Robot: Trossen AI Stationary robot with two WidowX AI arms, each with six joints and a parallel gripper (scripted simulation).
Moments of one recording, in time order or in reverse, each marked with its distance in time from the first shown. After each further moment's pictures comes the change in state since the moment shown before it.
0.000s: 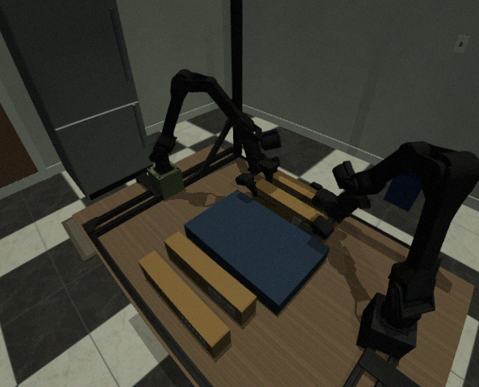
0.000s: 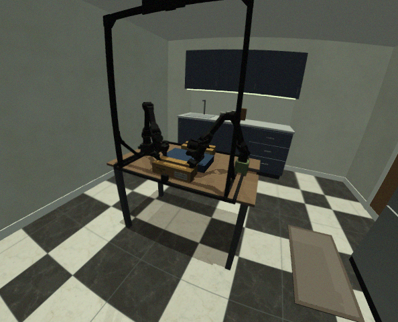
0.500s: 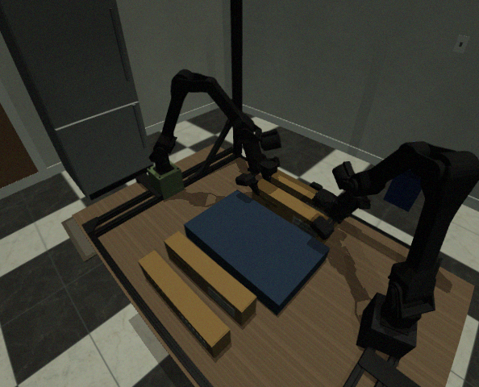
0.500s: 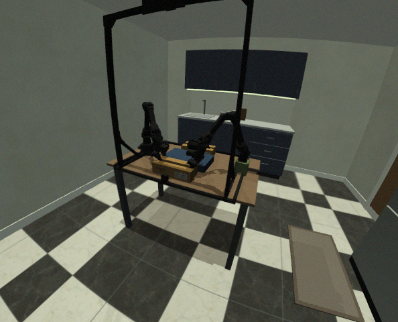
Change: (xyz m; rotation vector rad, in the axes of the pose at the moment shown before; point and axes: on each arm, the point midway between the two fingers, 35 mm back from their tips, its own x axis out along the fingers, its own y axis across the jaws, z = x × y) left arm 0.001 0.000 -0.001 0.002 0.003 0.002; right arm 0.001 0.000 -0.001 0.000 0.003 -0.001
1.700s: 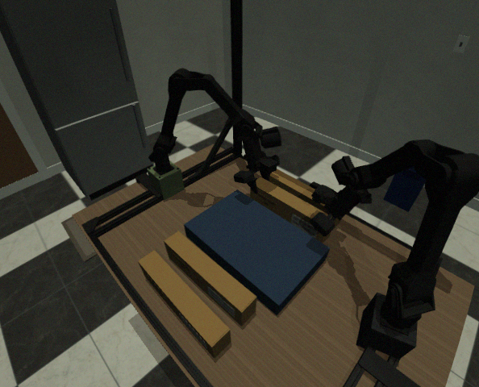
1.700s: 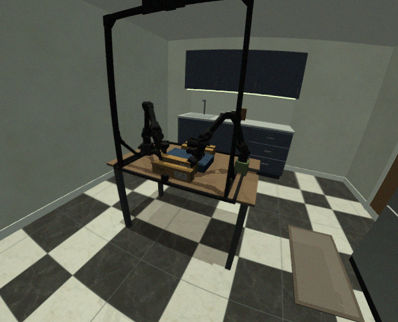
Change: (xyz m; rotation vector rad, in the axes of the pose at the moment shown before) left arm -0.017 0.007 0.007 0.002 0.018 0.028; right arm -0.013 -0.010 0.005 0.002 0.023 -0.033
